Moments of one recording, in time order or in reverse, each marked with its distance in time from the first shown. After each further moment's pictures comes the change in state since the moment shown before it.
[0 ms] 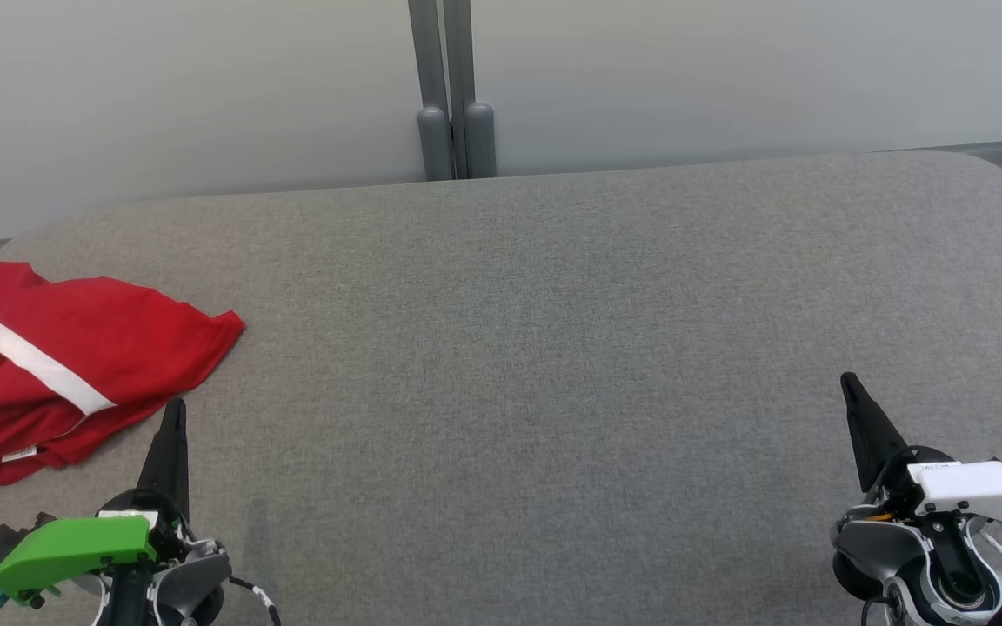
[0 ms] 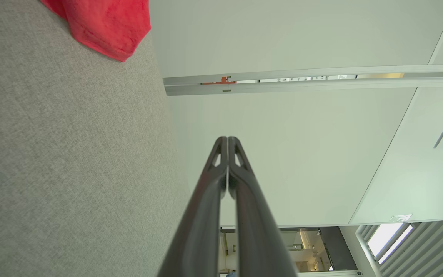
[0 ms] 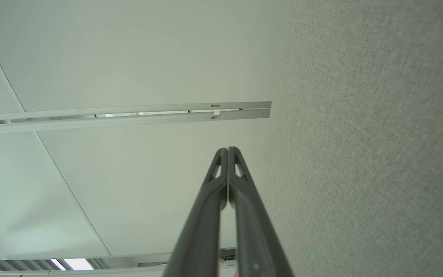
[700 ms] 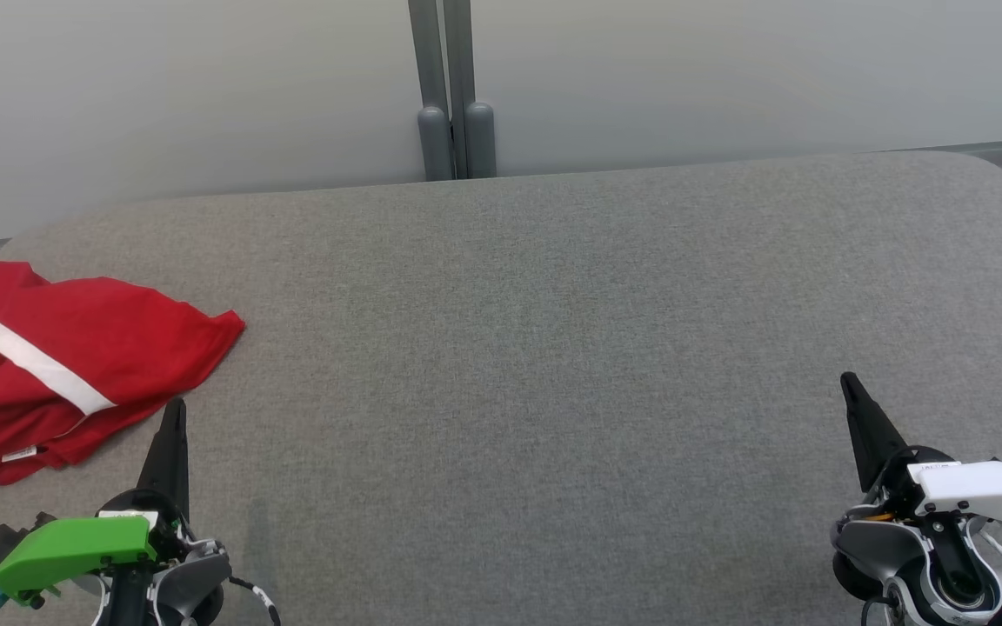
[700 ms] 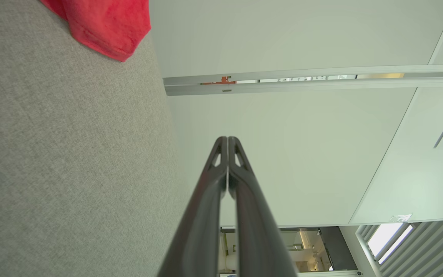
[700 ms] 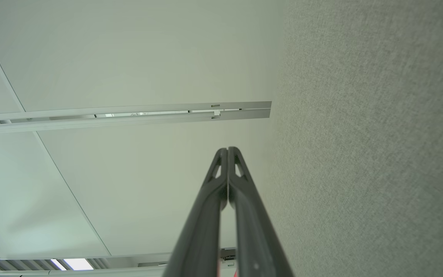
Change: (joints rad) left arm 0.000 0.000 0.000 0.000 0.000 0.000 0.000; right arm 0.000 0.000 0.000 0.000 0.000 0.000 0.000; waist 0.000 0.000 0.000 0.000
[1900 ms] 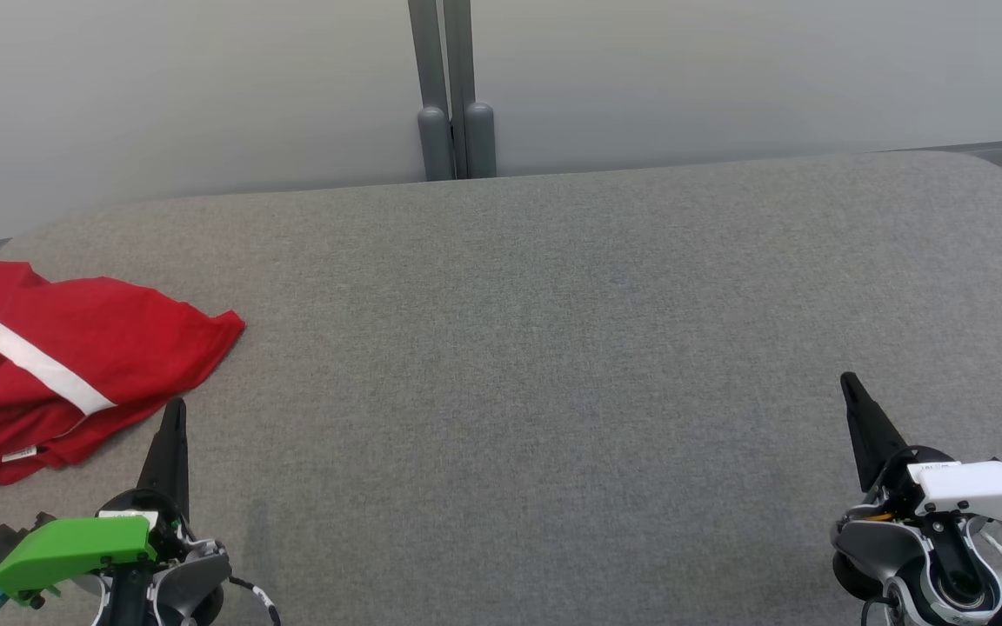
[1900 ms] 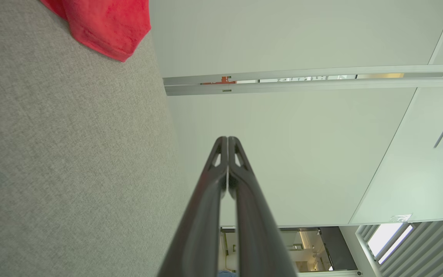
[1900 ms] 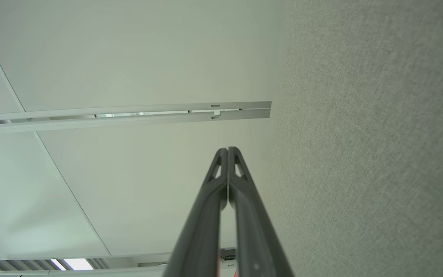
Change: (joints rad) left arm 0.000 0.000 0.000 0.000 0.000 0.000 0.000; right arm 0.000 0.000 0.000 0.000 0.000 0.000 0.000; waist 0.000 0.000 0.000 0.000
